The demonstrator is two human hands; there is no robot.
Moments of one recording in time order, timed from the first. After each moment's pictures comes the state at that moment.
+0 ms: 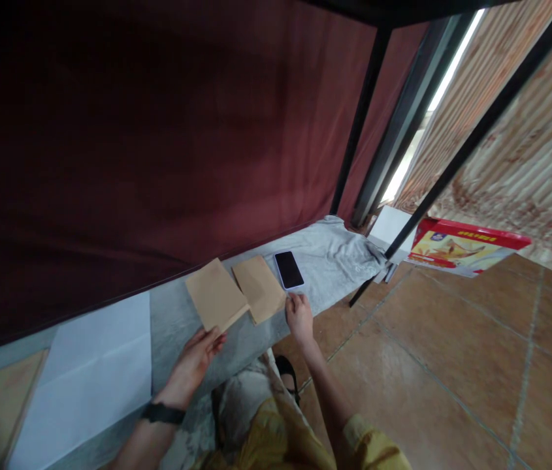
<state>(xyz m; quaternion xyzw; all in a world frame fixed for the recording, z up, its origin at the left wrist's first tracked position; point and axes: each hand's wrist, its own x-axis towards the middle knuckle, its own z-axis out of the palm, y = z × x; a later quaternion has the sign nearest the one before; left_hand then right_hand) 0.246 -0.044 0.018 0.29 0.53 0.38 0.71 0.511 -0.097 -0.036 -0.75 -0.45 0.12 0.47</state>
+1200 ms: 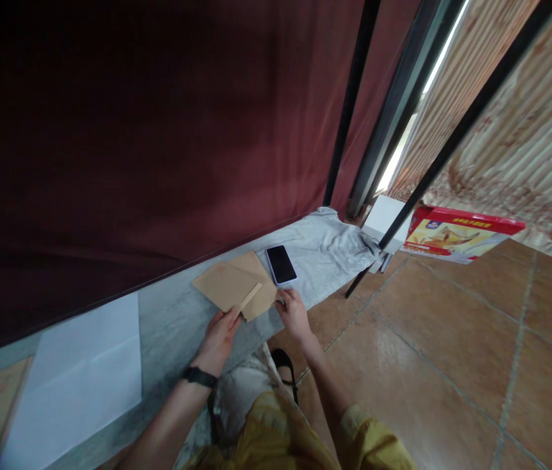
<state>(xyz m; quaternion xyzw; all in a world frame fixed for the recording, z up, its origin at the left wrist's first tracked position) 0.332 -0.042 0.012 0.26 0.50 0.43 0.70 0.524 -0.102 -0.041 -0.70 -0.52 0.17 0.45</state>
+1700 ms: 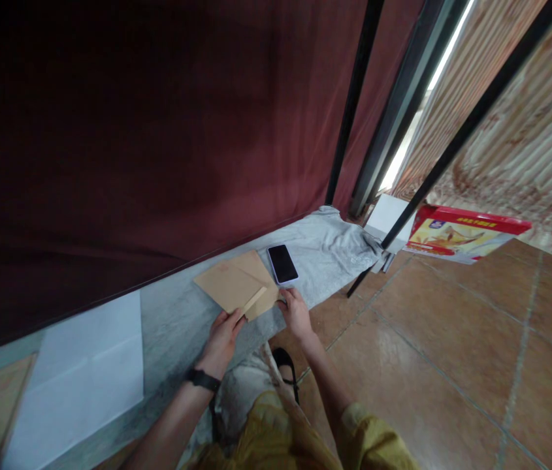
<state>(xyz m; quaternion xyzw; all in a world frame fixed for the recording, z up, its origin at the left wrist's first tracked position) 0.336 -0.049 0.009 0.28 0.49 0.44 0.70 0.527 -0.100 -0.050 -0.70 -0.55 0.13 0.44</state>
